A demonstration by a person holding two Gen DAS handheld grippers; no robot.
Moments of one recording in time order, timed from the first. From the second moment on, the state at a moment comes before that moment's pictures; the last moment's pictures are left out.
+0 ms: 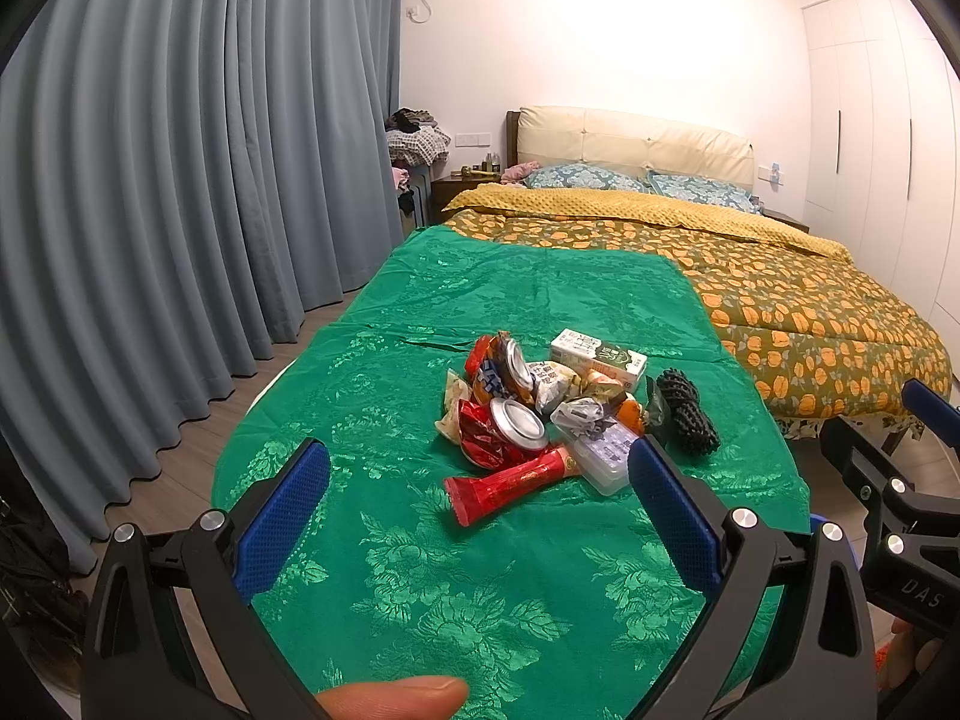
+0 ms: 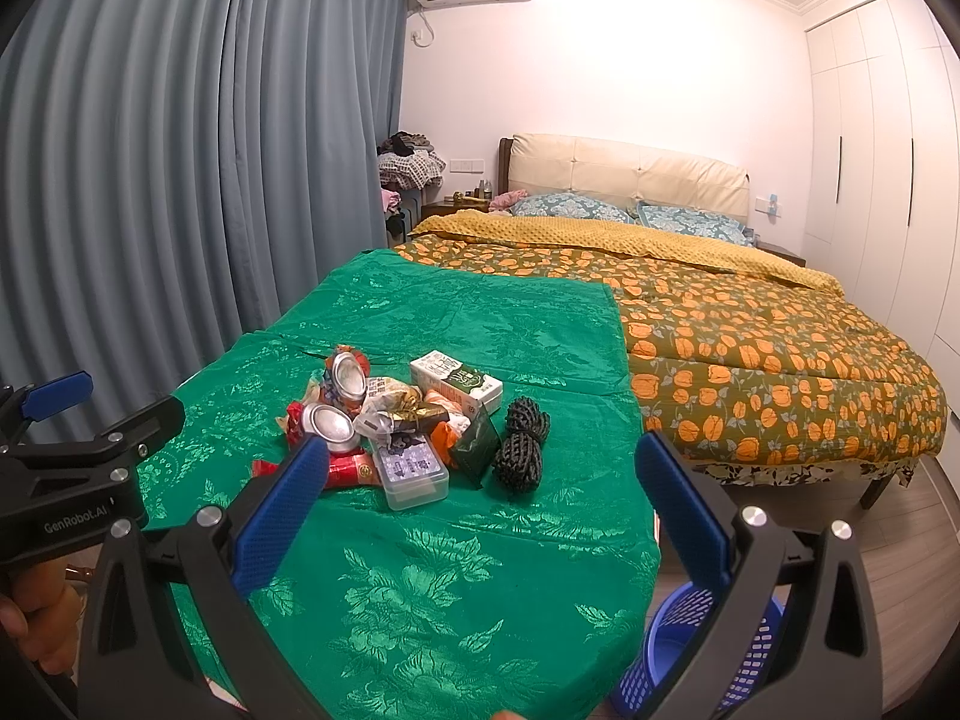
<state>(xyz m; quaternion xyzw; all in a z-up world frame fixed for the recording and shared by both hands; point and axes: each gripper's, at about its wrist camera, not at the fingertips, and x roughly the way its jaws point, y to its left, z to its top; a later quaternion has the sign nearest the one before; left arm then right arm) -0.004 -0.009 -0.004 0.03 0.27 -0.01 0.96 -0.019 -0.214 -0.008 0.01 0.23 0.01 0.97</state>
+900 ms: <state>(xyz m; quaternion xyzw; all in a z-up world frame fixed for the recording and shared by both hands) -0.006 -0.011 -0.001 0.03 0.27 -0.02 0.96 -0.020 -0.216 -0.007 0.01 0.22 0.01 0.97</state>
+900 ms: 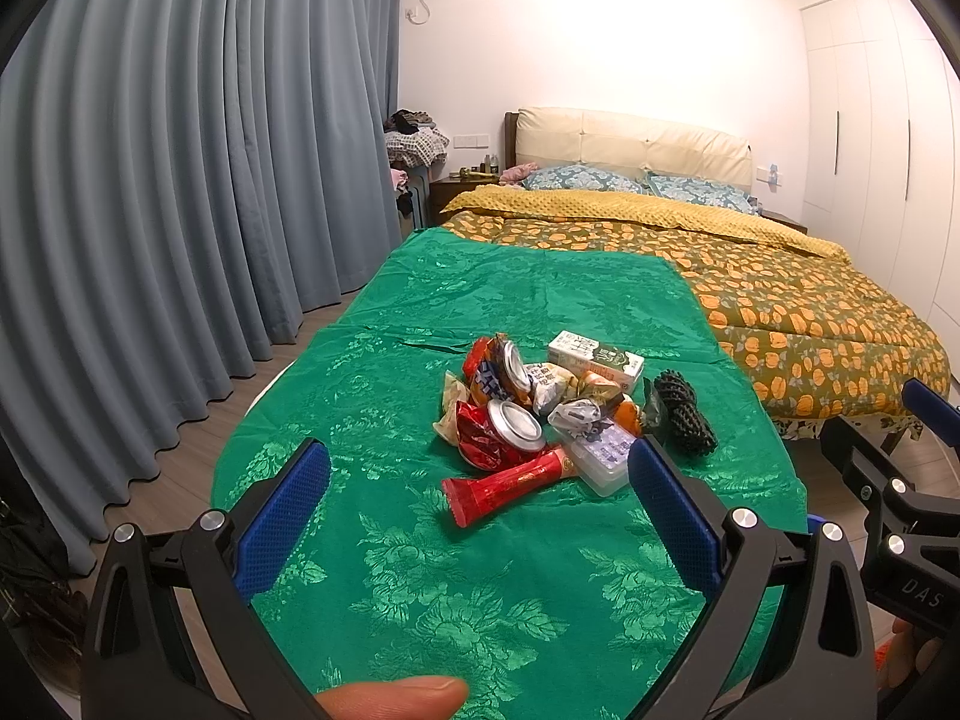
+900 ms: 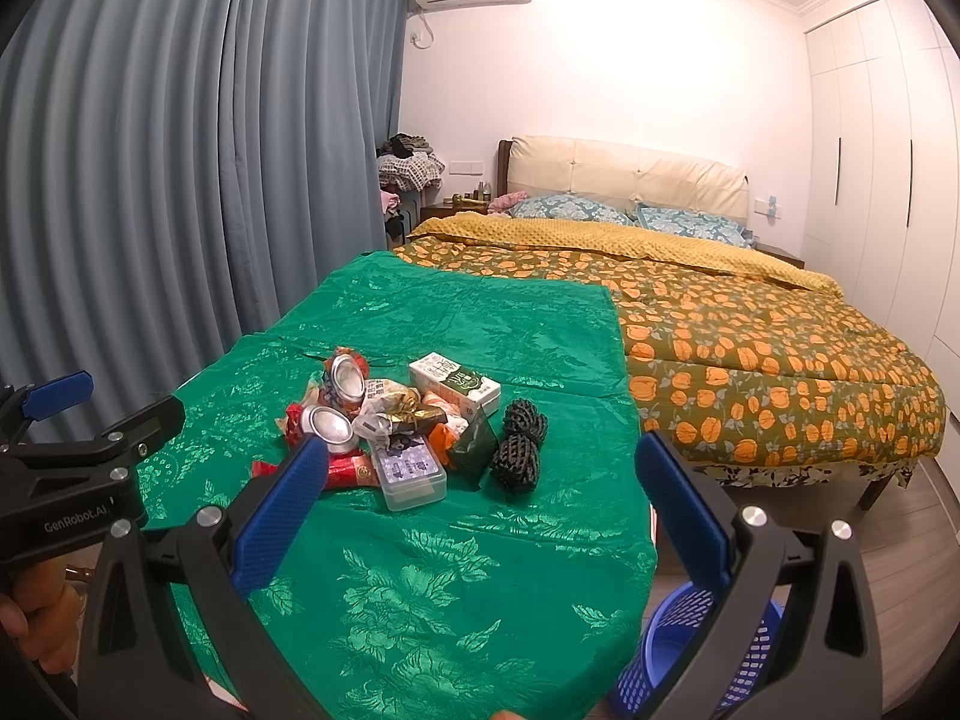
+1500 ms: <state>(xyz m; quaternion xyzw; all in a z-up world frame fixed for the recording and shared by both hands) -0.007 -0.015 0.000 0.03 0.27 -0.02 0.96 -0.020 -0.217 -0.006 0.01 0.22 0.01 0.97</state>
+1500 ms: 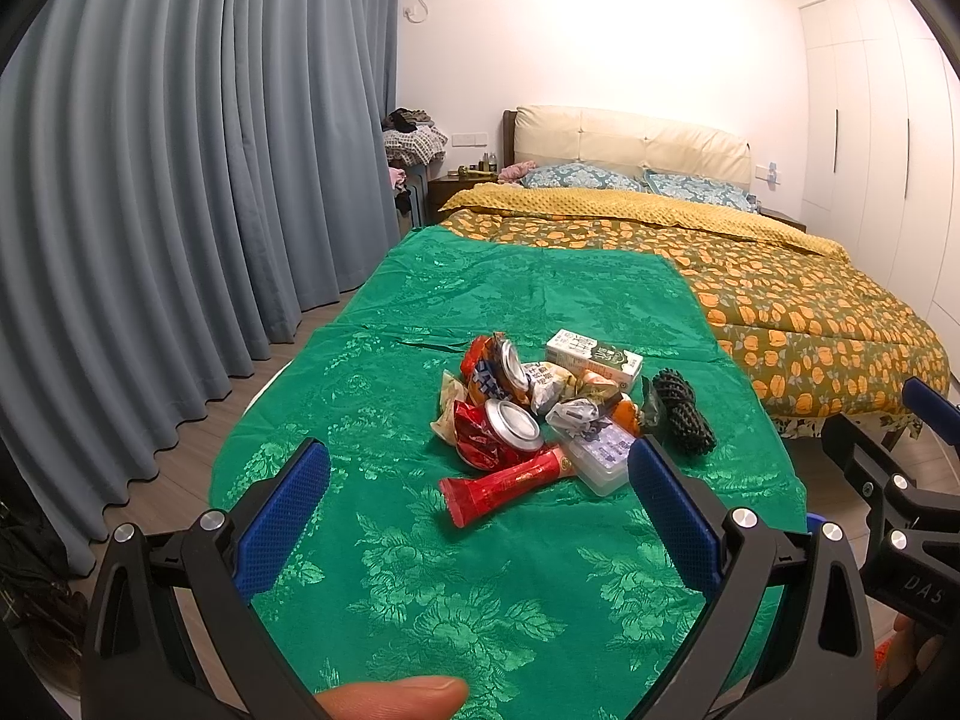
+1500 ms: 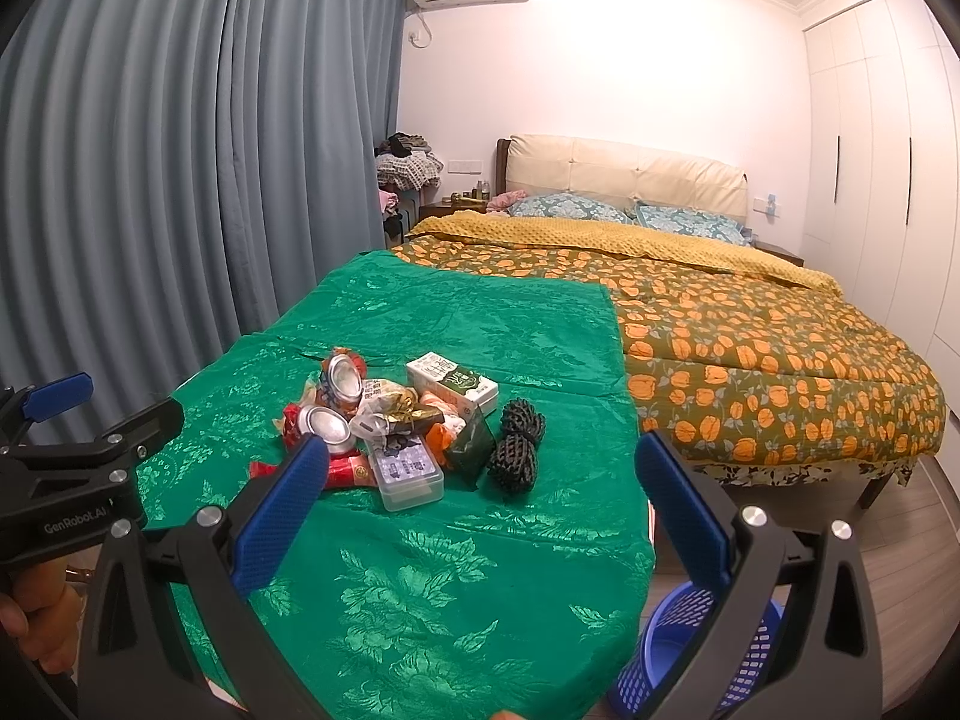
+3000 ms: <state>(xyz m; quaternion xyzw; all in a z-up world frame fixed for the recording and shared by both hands) -0.001 -0.005 -0.002 0.03 0.26 -0.01 0.97 -0.022 -0.221 -0.009 0.01 0.22 0.00 0.97</state>
